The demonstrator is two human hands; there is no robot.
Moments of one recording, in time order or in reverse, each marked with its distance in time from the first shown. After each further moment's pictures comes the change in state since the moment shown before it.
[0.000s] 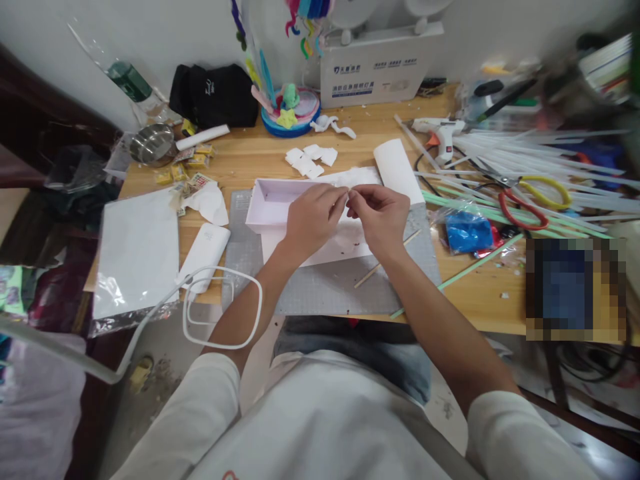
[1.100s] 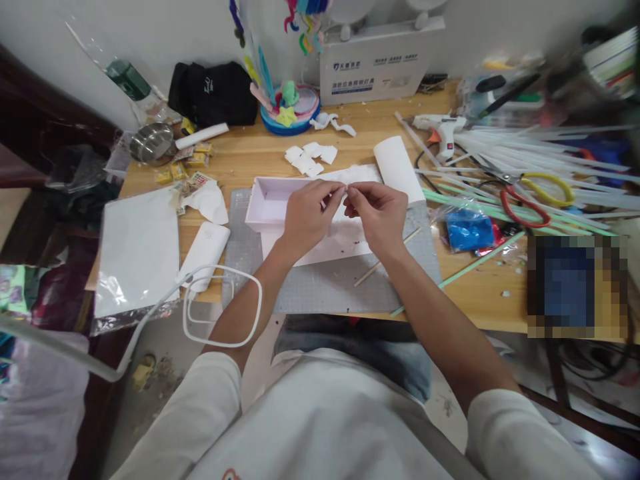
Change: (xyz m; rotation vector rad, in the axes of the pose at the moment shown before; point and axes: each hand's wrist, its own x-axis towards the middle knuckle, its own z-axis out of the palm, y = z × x) left_hand 0.003 -0.003 0.000 -0.239 0.091 -0.073; right_hand 0.000 -0.005 0.001 0.022 -0.036 0.057
